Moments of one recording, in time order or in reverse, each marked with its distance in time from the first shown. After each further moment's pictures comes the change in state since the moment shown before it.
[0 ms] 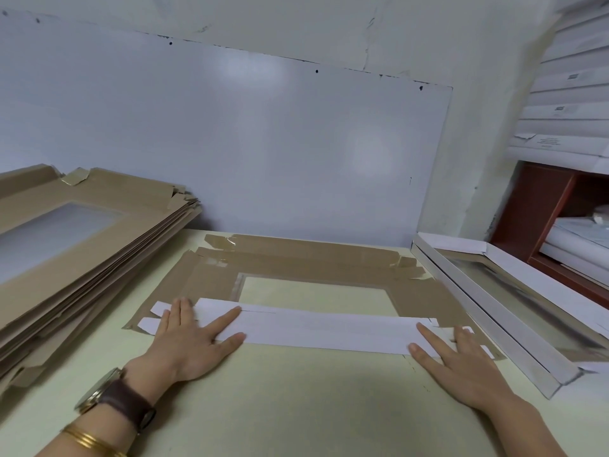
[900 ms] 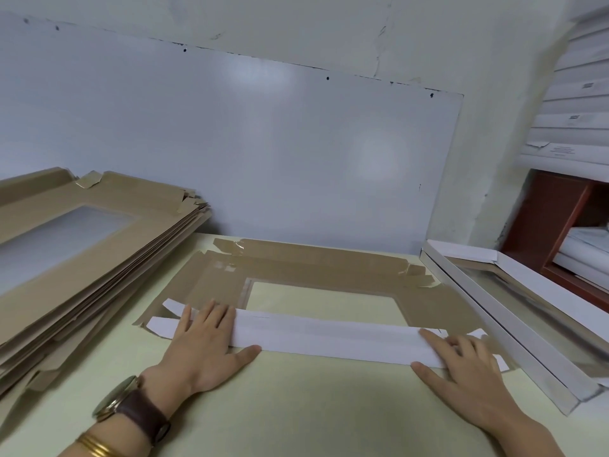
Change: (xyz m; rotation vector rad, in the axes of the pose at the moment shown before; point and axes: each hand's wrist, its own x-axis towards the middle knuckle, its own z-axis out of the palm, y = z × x) left_hand -0.004 0.004 0.002 0.064 0.188 0.108; right_hand -0.003 -0.011 0.007 -0.050 0.229 -0.179
